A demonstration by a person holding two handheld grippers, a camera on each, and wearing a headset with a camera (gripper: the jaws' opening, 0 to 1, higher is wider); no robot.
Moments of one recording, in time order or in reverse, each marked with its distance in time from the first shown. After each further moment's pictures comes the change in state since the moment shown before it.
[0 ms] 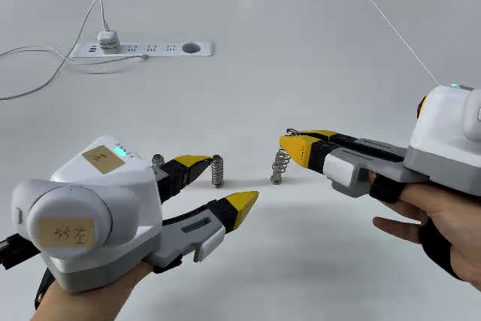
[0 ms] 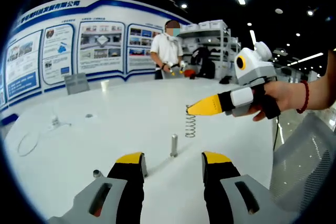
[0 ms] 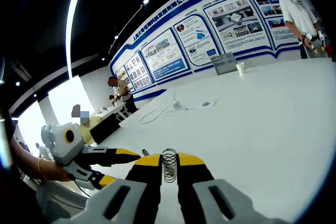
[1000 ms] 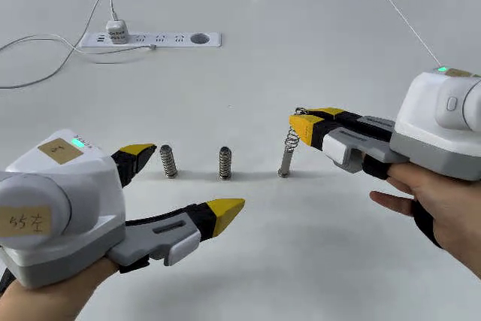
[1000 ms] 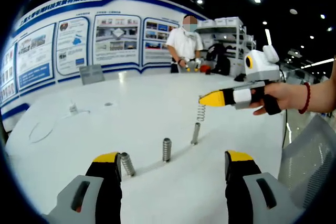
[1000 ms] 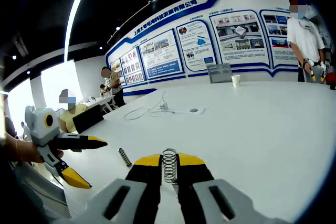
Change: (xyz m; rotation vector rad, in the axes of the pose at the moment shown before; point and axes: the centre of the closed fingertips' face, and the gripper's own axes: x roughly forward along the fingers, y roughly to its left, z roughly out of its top) left arm -0.025 0.038 -0.016 -0.058 0.047 0.119; right arm 0.023 -0.028 0.003 -0.173 0.000 -0.099
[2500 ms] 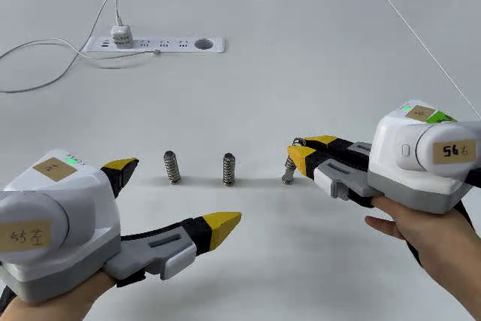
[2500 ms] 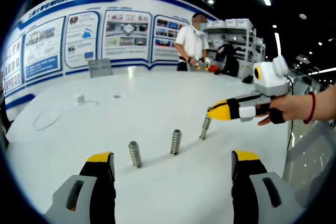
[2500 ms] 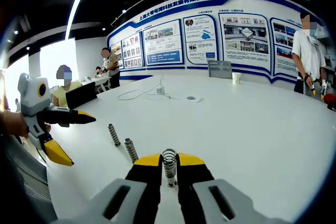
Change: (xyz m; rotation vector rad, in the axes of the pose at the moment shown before) left arm -0.003 0.013 -0.014 -0.055 0.009 0.056; right arm 0.010 -0.005 -0.038 -0.136 0.088 -0.049
